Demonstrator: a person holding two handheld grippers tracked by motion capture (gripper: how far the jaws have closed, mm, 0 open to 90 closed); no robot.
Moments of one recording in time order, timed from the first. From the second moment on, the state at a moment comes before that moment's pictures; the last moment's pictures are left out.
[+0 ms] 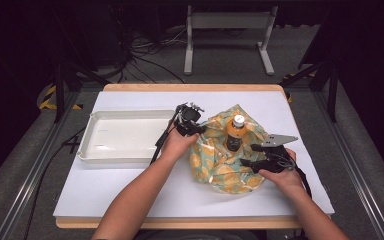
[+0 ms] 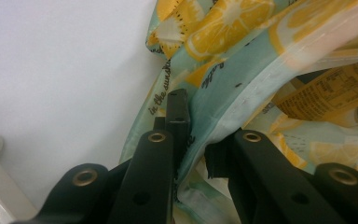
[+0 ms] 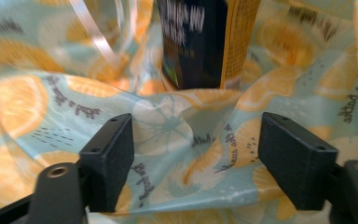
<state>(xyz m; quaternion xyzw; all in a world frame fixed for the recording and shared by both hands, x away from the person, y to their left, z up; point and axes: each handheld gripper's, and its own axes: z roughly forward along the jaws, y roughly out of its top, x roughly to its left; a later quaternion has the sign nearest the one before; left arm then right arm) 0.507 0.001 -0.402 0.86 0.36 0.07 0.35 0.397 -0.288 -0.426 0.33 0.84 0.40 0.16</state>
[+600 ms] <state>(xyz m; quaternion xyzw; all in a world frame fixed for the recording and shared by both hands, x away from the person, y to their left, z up) 0.511 0.004 -0.406 0.86 0.37 0.07 0.34 0.392 -0.306 -0.436 0.35 0.86 0.34 0.16</state>
